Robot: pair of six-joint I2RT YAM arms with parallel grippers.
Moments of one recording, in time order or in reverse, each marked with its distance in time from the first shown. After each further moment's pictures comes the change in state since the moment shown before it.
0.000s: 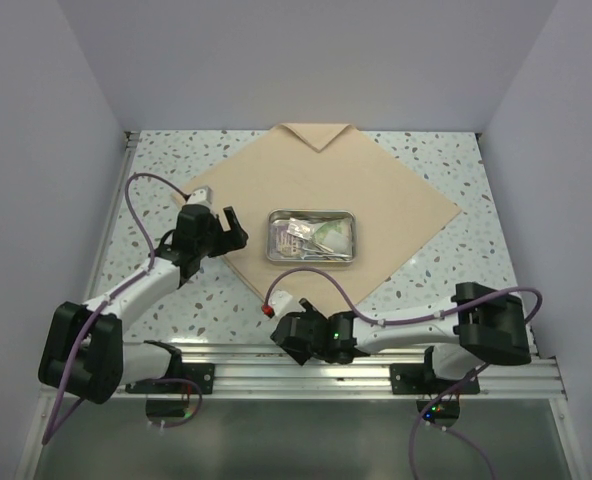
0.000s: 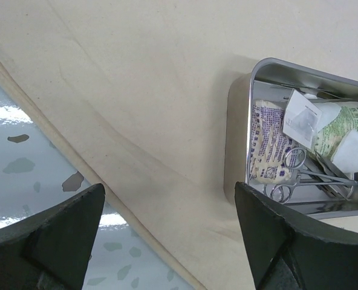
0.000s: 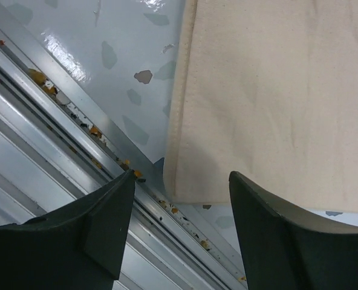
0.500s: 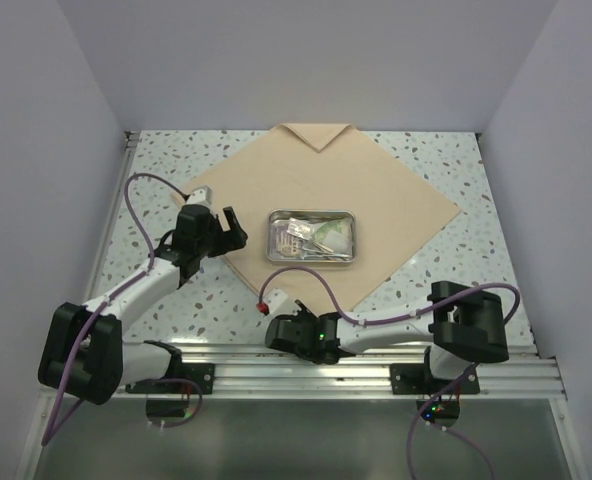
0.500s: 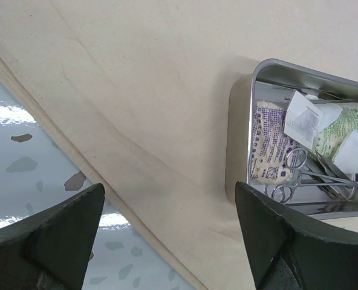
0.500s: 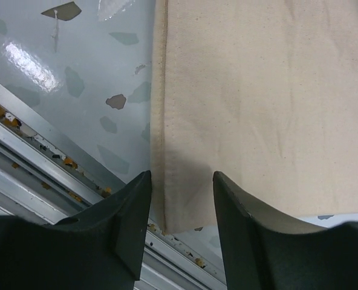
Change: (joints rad) left arm 0.000 -0.006 -0.002 -0.004 -0.006 0.001; right arm 0.010 0.146 0.070 -0.017 0.122 0.041
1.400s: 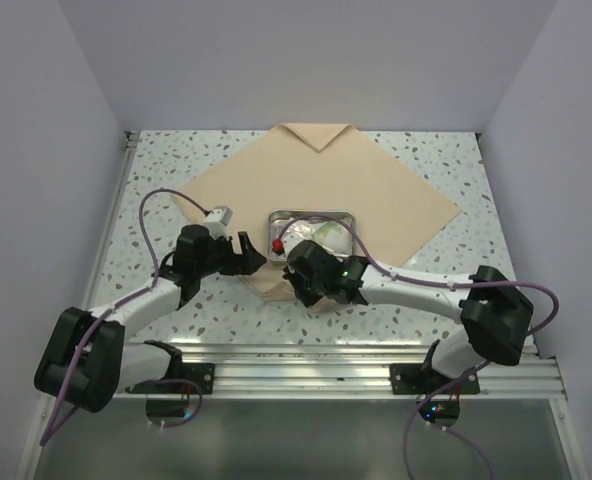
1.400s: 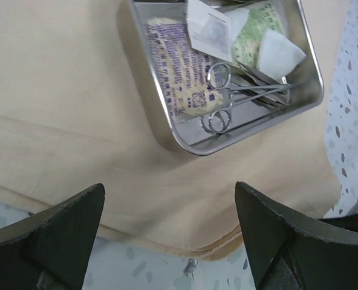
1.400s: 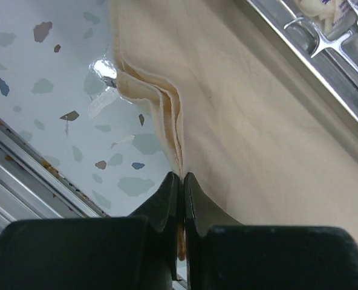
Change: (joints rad) left arm -0.019 -0.045 -0.200 0.241 0.328 0.092; right arm -0.375 -0.113 0.093 0.000 -0.391 -0.154
